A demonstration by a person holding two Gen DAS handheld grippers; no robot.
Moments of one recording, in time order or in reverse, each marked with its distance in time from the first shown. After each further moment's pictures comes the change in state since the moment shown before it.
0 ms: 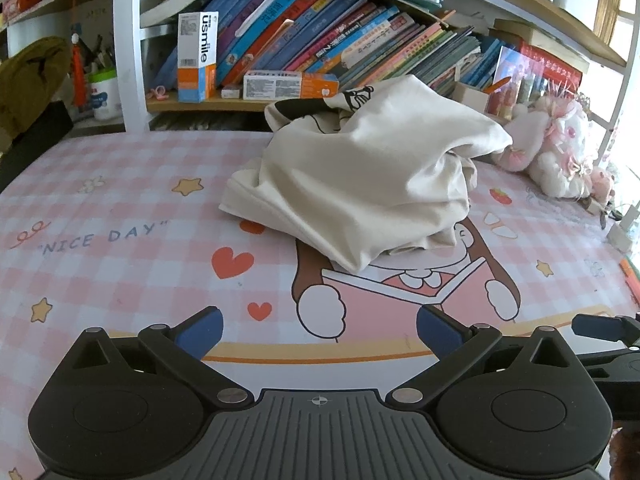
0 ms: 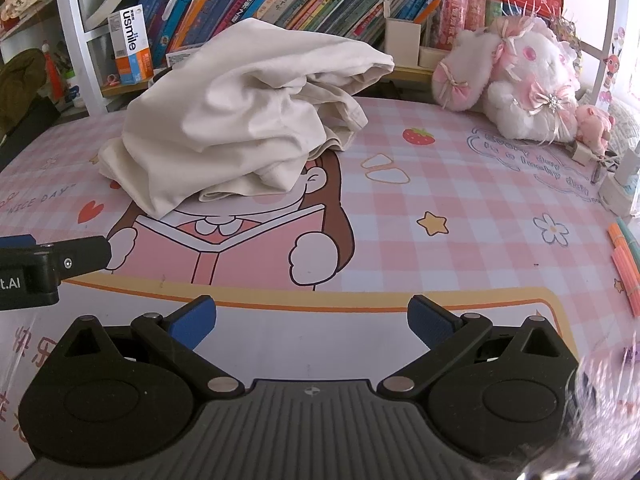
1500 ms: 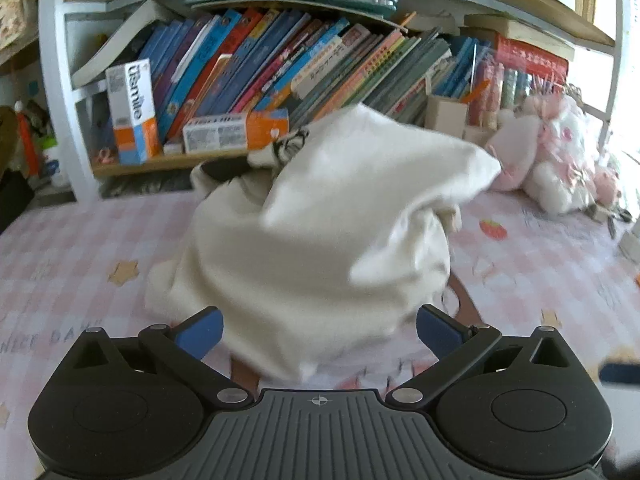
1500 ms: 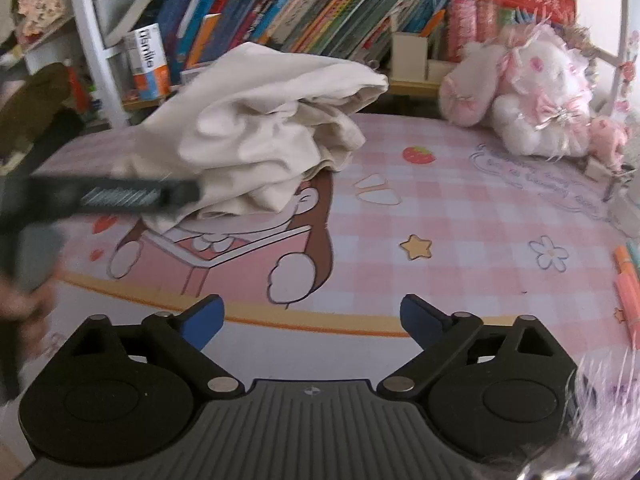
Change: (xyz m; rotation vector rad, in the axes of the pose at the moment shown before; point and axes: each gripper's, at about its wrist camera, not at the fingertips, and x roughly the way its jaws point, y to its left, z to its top) left arm 0.061 -0.057 0.056 0.113 -0.082 0.030; right arm -0.017 -0.039 0.013 -0.044 -0.020 0.100
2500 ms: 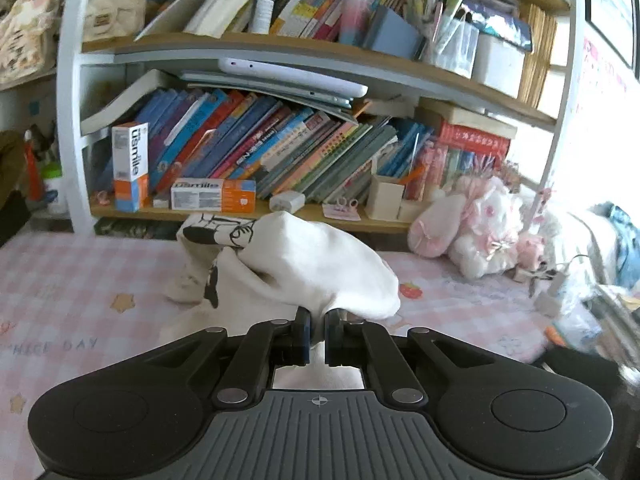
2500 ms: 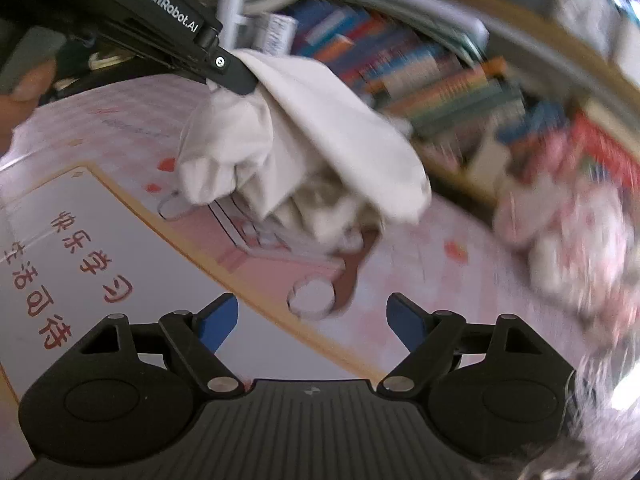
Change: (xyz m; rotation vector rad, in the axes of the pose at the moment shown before) left arm -0.119 -0.004 0.001 -0.081 -0.122 -0.149; right arm -0.033 0.040 -0.001 -0.542 -0.129 0.063
